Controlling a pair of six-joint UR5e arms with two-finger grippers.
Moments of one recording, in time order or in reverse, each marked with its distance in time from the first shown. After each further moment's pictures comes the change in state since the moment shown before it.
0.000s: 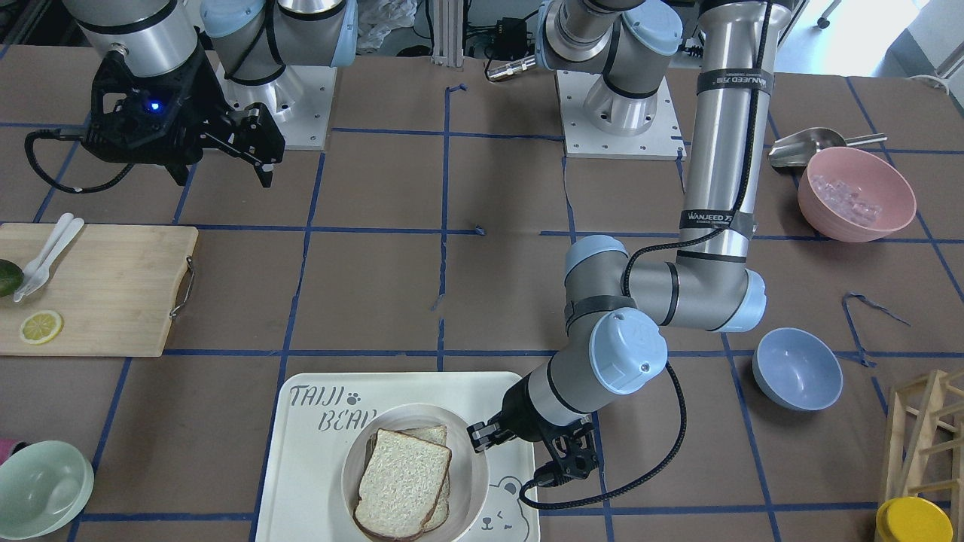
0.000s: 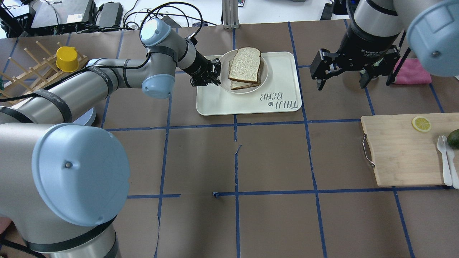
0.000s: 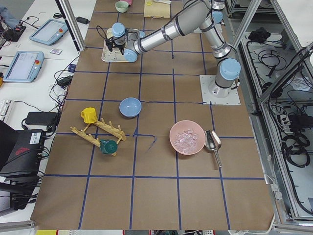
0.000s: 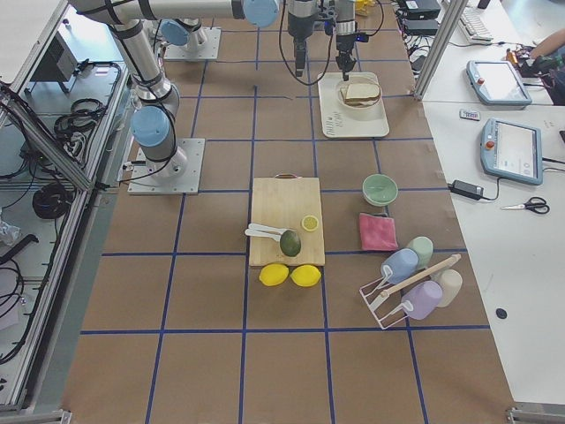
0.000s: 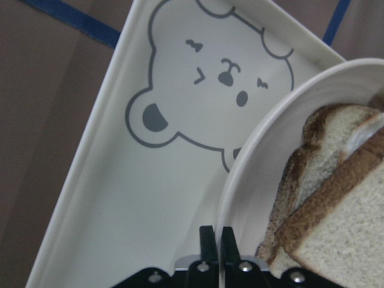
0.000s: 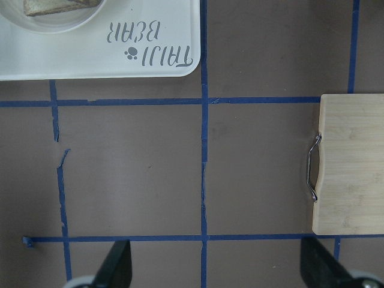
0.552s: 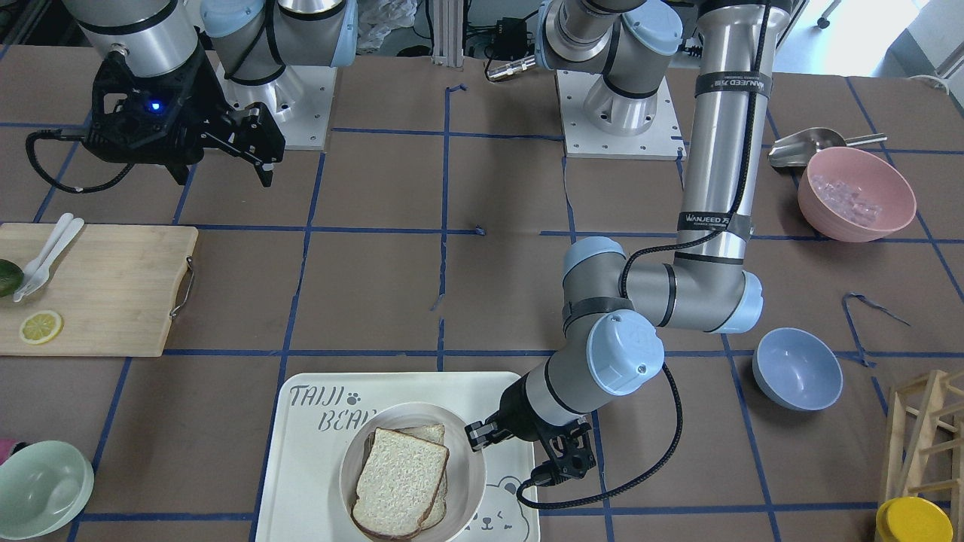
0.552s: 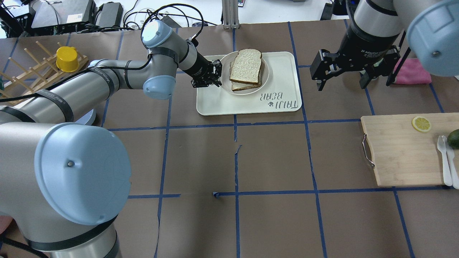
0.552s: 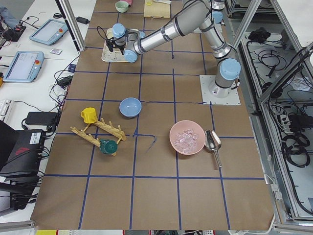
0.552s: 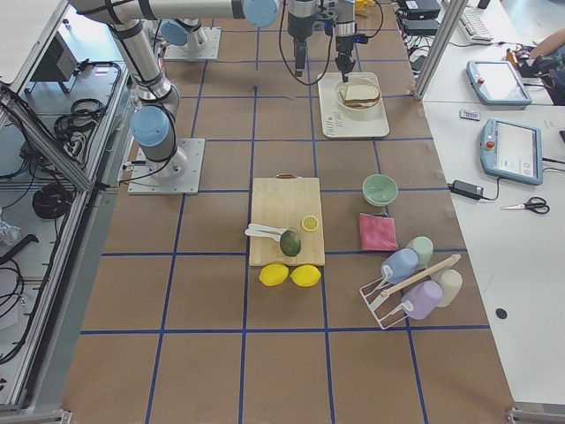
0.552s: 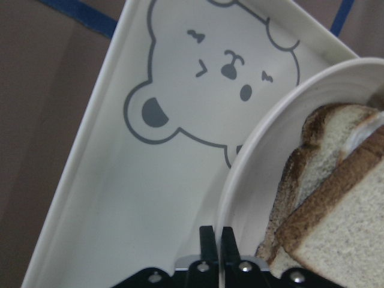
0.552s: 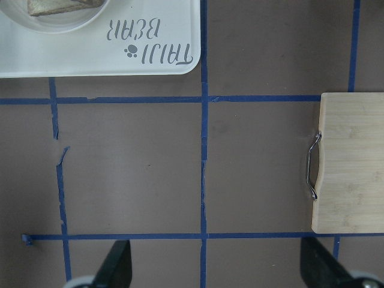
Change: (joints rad) left arm -0.003 -0.005 -0.003 0.001 -0.009 -0.004; right arm 0.000 0.000 0.000 0.008 -0.001 -0.005
